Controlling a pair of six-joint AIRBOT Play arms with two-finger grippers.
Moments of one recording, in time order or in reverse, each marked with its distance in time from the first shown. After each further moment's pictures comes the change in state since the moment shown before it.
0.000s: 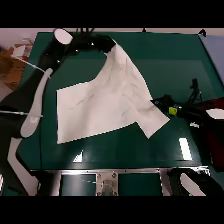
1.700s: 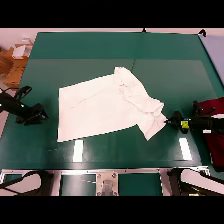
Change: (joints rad) left arm 0.692 0.603 -1.036 0.517 -0.693 -0.414; right arm -0.431 -0.348 0.047 -0.378 0.299 -0.014
